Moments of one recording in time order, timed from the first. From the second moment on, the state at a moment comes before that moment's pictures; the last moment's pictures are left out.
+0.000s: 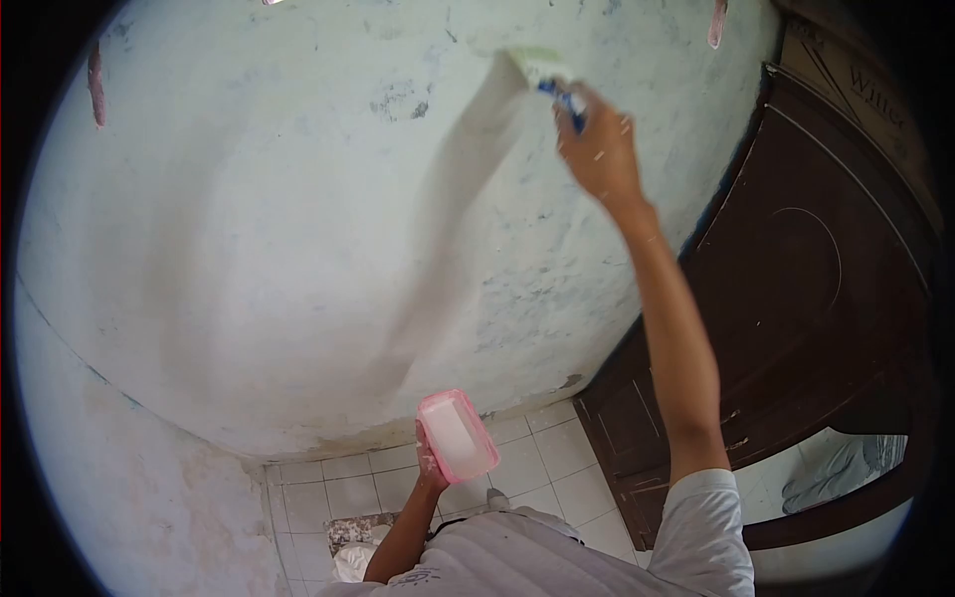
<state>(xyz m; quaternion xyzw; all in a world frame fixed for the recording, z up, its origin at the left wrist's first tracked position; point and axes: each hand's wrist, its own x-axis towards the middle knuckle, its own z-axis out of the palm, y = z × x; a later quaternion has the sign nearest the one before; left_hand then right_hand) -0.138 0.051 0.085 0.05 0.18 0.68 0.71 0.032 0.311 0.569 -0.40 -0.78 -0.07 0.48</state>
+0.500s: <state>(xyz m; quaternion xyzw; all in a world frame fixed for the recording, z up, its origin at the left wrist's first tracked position) -0.145 0.049 0.103 0.10 0.24 0.70 0.67 0.041 0.328 0.307 -0.53 -0.83 0.15 0.08</state>
